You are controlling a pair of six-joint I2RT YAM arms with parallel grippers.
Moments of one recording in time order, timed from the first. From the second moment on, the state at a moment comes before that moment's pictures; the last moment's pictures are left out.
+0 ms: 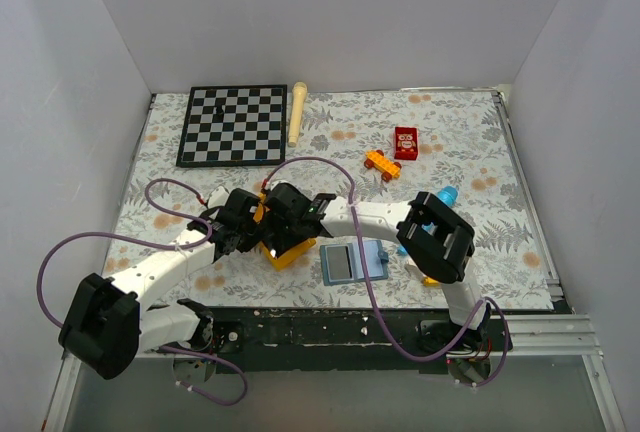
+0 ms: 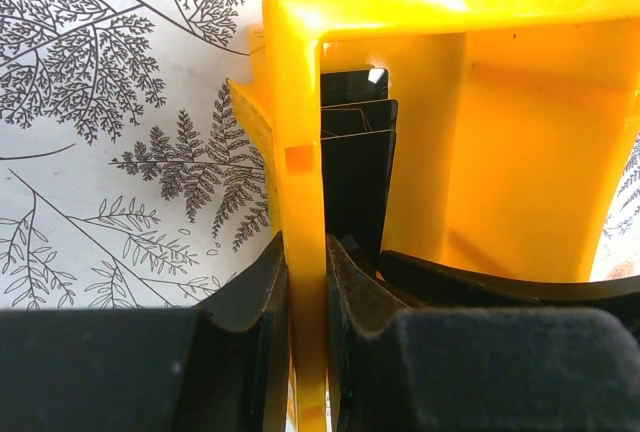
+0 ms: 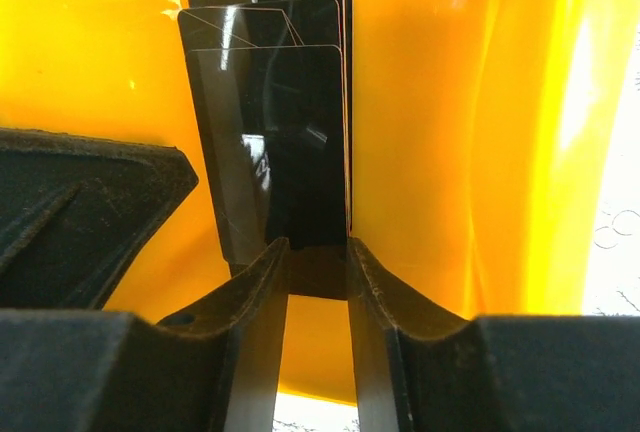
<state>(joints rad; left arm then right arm) -0.54 1.16 0.60 -0.46 -0.25 -1.16 1.10 2.02 1.43 -0.39 0.05 0.50</state>
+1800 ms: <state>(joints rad) -0.54 1.16 0.61 -0.48 -0.25 -1.15 1.05 1.87 1.26 -0.20 -0.10 0.55</state>
